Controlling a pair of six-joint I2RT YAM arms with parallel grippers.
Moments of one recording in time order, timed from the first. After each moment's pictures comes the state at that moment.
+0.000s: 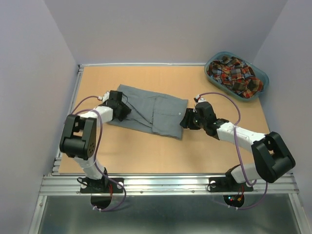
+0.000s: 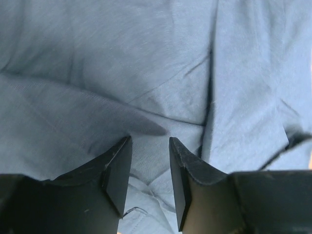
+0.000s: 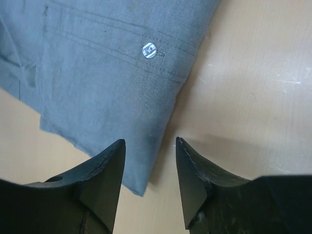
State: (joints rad) left arm -0.22 1.76 1.00 -0.18 -0.11 -0.98; right arm 0.51 1.40 0.69 0.01 -0.05 0.56
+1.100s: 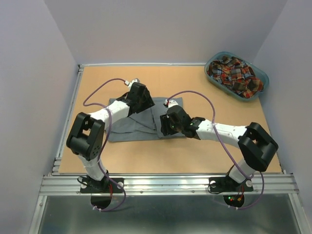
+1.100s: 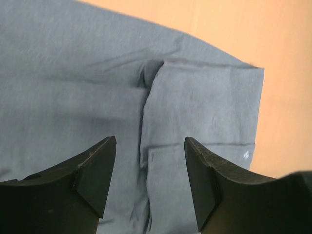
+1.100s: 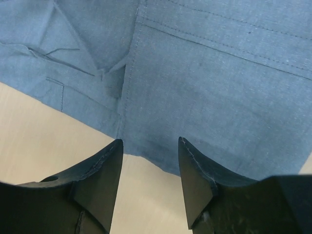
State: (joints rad) left arm -0.49 1.67 1.08 -0.18 -0.09 -0.82; right arm 0.84 1.57 0.93 -0.12 0.13 0.44
